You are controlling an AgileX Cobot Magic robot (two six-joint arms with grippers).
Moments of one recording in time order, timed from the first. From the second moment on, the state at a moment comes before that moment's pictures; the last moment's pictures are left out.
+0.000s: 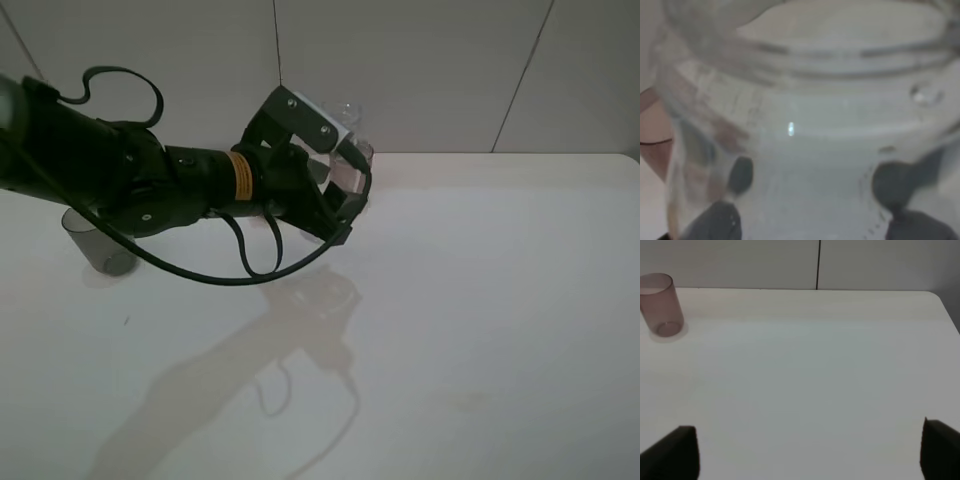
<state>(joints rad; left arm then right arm) -0.67 1.87 -0.88 0.49 -0.56 -0.28 -0.08 0.00 -0.52 -0.01 1.07 -0.04</state>
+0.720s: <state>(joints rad) -0.66 2.15 -0.87 0.45 -0.80 -0.16 -0.08 0.00 -0.52 -0.01 1.07 -0.04</state>
